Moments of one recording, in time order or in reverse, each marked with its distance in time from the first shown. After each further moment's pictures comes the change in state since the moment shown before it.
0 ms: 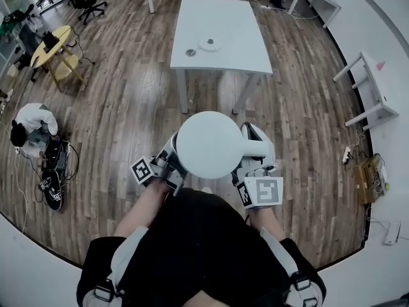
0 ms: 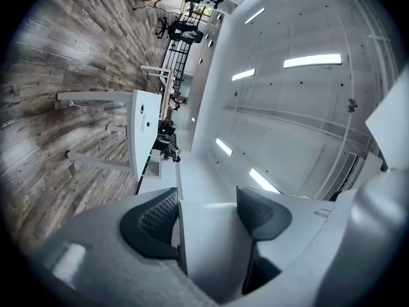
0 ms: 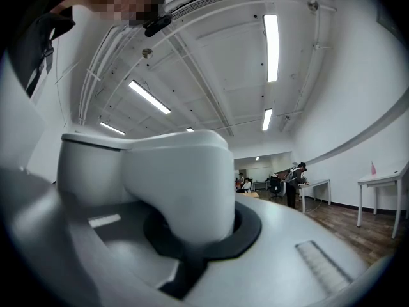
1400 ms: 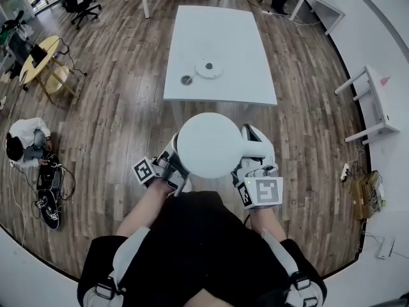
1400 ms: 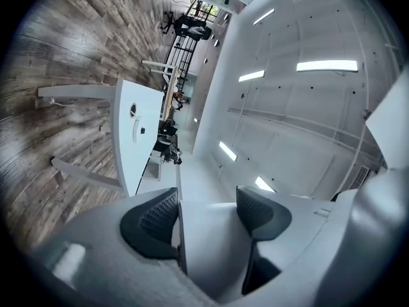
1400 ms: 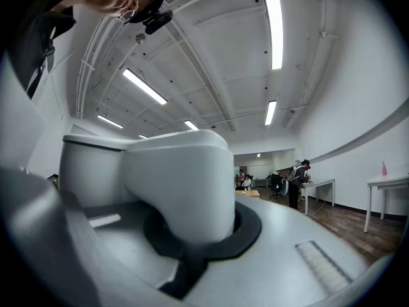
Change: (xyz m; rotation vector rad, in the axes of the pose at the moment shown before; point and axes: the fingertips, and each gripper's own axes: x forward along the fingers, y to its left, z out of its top) left arm 0.140 0.076 0.110 -0.043 -0.008 -0.001; right arm 0.178 -0.068 -0.039 -0.023 0.040 0.014
